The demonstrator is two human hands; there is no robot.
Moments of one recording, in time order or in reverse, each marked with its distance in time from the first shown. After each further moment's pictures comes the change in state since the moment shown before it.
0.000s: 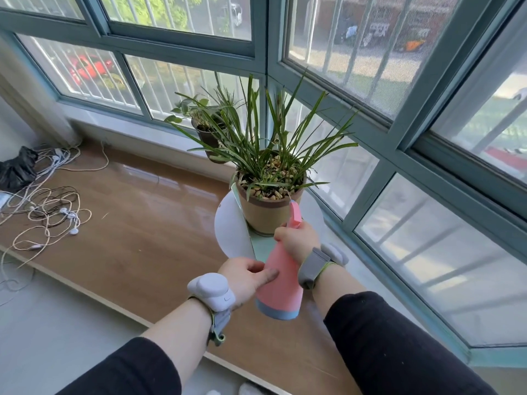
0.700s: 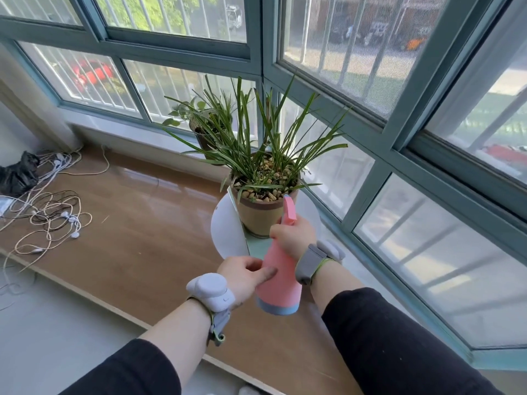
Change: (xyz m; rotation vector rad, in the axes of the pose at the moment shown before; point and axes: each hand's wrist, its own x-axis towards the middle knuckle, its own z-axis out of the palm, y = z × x) left_hand 0.001 0.014 0.012 0.005 0.041 0.008; right_hand 0.007 -0.001 -0.012 -0.013 -0.003 -0.077
